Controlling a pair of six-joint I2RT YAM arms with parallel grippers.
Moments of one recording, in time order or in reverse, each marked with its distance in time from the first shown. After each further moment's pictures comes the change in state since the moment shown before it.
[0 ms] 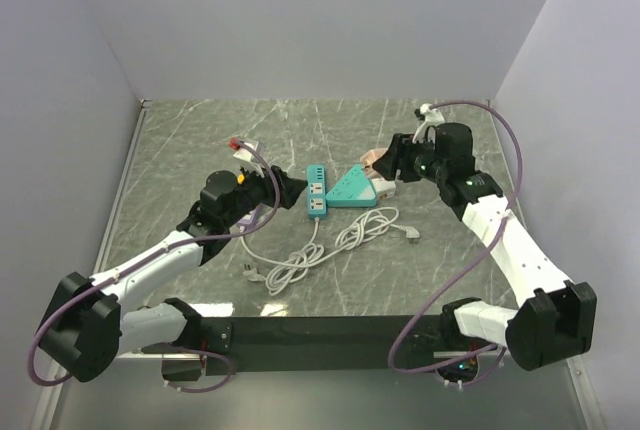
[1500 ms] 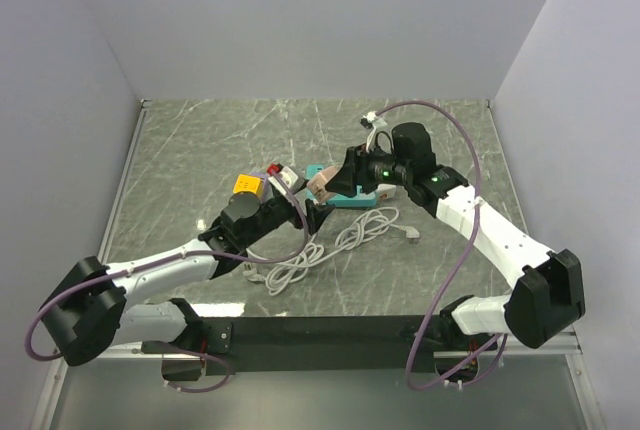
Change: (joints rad) left arm -0.251 0.046 -0.048 0.211 -0.055 0.313; right arm 0.255 0.112 0.060 0.070 -0.243 0.054
